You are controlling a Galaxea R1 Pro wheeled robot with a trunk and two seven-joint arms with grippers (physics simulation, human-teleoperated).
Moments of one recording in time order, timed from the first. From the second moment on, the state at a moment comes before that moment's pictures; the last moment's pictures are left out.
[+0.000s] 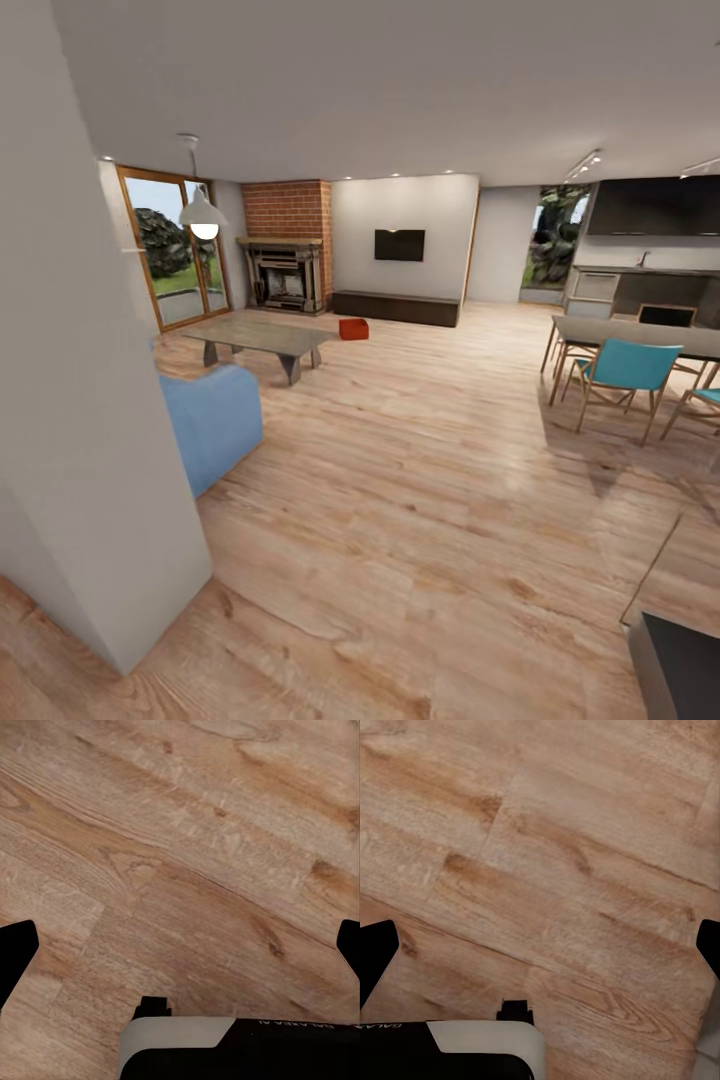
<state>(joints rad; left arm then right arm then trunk) -0.36 -0.03 0.02 0.07 0.04 -0.29 0.03 -0.37 -0.06 0.07 0.06 -0.08 -0.27 0.00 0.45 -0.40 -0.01</state>
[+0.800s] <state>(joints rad) -0.36 -0.03 0.02 0.07 0.05 -0.29 0.03 -0.37 -0.06 0.07 0.06 -0.08 -0.27 0.00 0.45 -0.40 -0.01</state>
